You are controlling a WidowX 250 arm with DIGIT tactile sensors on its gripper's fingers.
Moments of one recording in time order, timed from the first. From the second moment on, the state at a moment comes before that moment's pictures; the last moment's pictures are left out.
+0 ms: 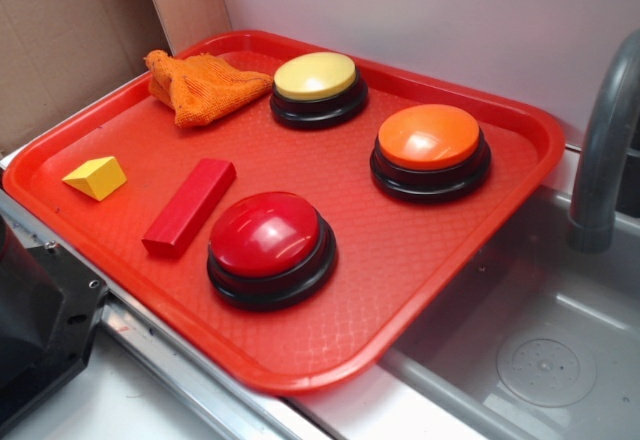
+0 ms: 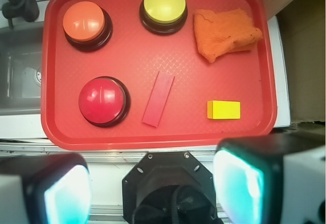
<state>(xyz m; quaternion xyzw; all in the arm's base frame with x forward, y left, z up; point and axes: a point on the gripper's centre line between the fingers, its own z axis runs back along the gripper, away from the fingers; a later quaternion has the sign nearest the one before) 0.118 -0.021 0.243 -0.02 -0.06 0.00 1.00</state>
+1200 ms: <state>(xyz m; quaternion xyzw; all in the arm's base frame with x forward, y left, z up) 0.206 0.002 0.194 -0.01 -0.14 0.47 0.87</state>
